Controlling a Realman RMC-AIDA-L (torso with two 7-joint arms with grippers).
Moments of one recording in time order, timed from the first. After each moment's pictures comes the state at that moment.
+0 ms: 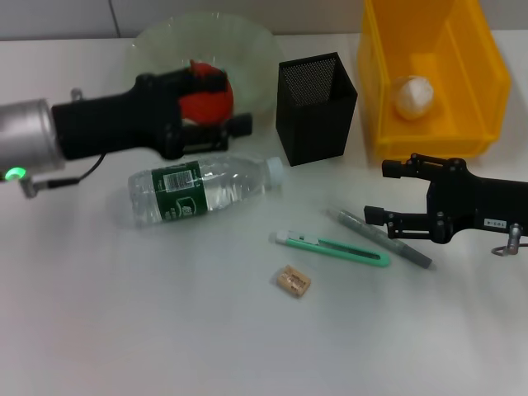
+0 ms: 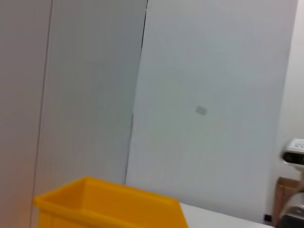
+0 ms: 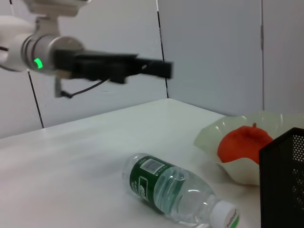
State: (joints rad) left arm -0.59 -2.00 0.90 0.53 1.63 1.56 -1.25; right arm 0.46 2.05 -0.74 -0.55 -1.91 -1.52 1.11
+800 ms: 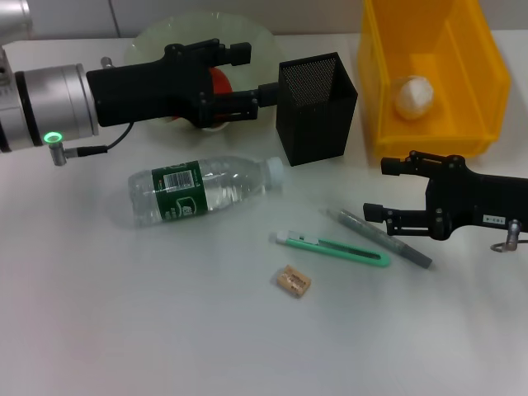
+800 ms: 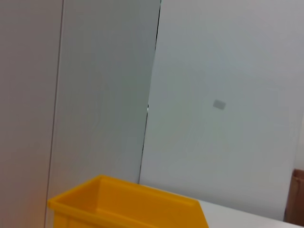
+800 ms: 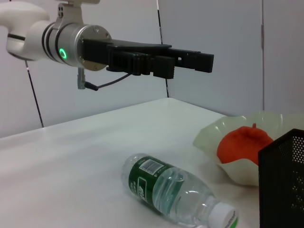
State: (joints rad) left arm -0.67 -2.02 0.91 0.54 1.65 1.45 -1.31; right arm 0.47 2.05 -0.74 -0.55 -1.92 -1.51 1.12
